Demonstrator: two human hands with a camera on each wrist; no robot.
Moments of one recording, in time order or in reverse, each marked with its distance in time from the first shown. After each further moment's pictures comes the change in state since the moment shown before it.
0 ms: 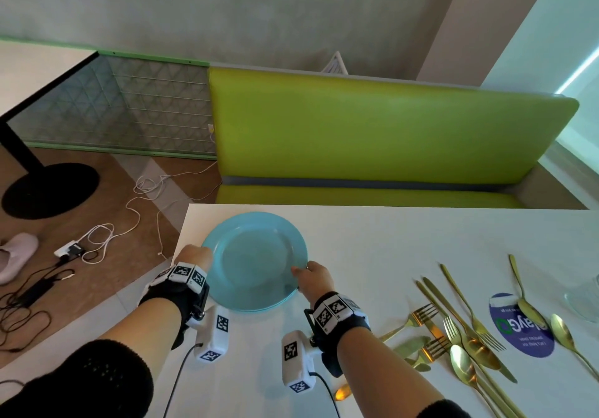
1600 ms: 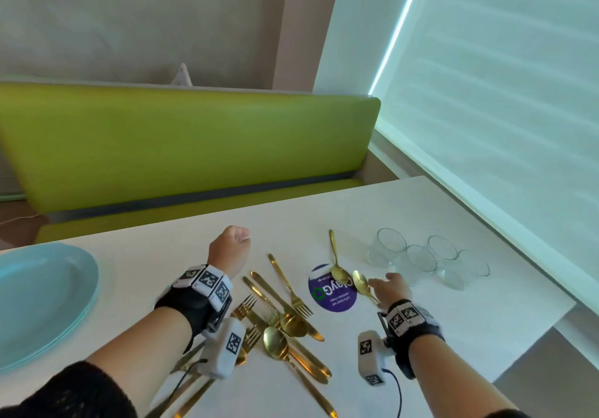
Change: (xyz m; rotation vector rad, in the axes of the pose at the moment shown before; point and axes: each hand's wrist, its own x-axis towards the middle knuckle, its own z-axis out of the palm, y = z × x) left_hand -0.266 0.198 0.235 -0.153 -0.251 0.691; right_hand -0.067 0.165 -0.433 0.006 0.645 0.321
